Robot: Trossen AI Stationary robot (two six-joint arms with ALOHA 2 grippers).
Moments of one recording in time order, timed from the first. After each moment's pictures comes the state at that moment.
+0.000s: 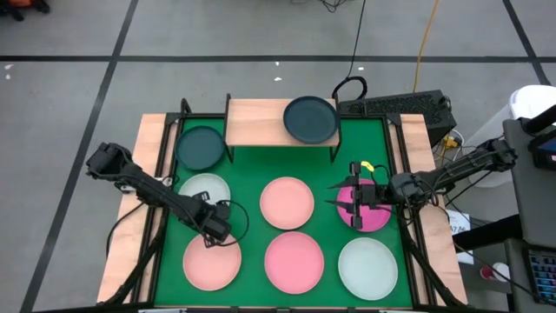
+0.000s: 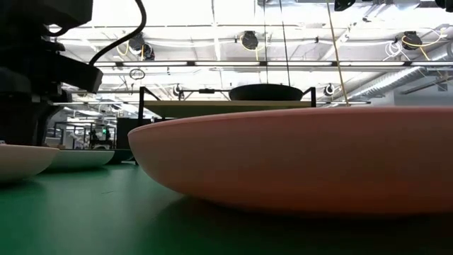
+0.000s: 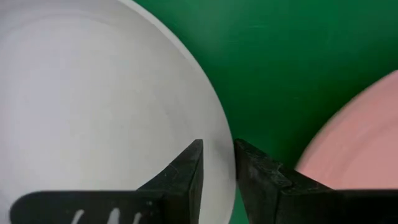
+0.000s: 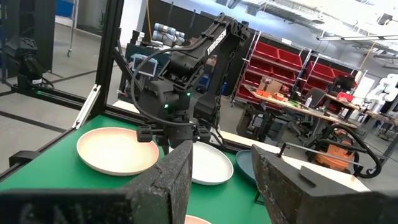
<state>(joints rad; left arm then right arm) -0.47 1.52 0.81 -0.86 -0.13 -0.81 0.34 0.87 0.47 0.44 0.32 -0.27</state>
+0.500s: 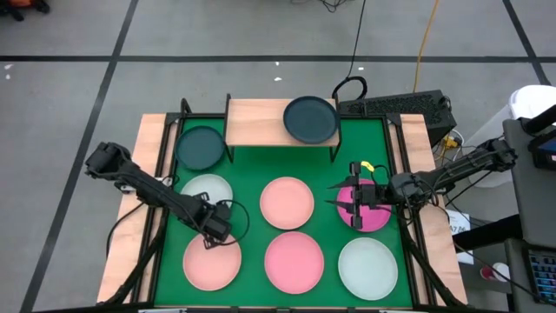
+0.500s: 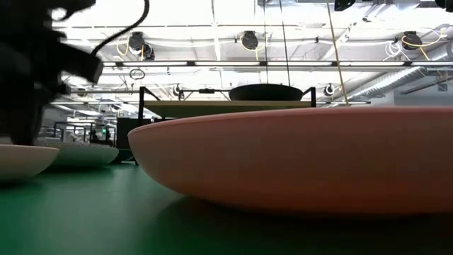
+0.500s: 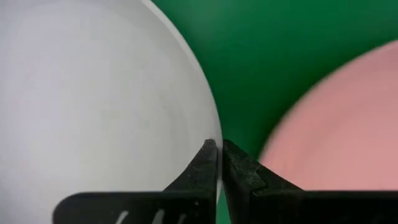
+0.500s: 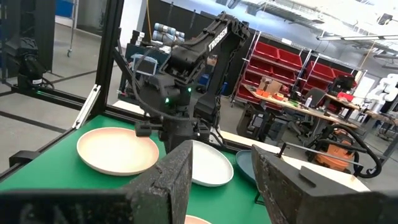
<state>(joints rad) -0.47 1.50 0.87 -0.93 -0.08 -0.82 0.34 0.87 0.47 0.44 0.32 -0.27</state>
